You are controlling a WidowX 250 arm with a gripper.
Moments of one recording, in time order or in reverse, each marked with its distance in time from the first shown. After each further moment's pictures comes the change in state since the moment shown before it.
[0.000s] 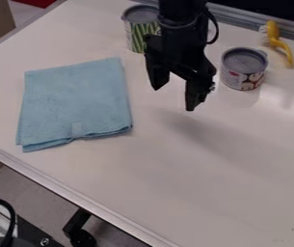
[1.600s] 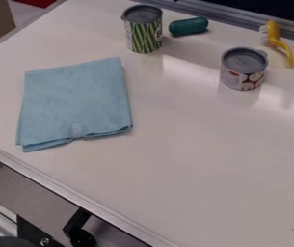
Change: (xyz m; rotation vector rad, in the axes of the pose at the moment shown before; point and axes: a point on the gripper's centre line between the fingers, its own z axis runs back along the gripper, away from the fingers) arm 0.135 0.157 0.010 0.191 -0.412 0.559
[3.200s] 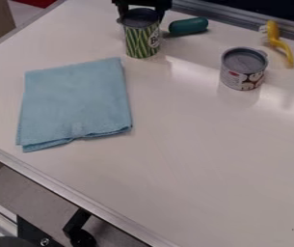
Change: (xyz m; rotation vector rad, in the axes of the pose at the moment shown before) arm -0.016 0.036 -0.055 0.128 0.131 0.088
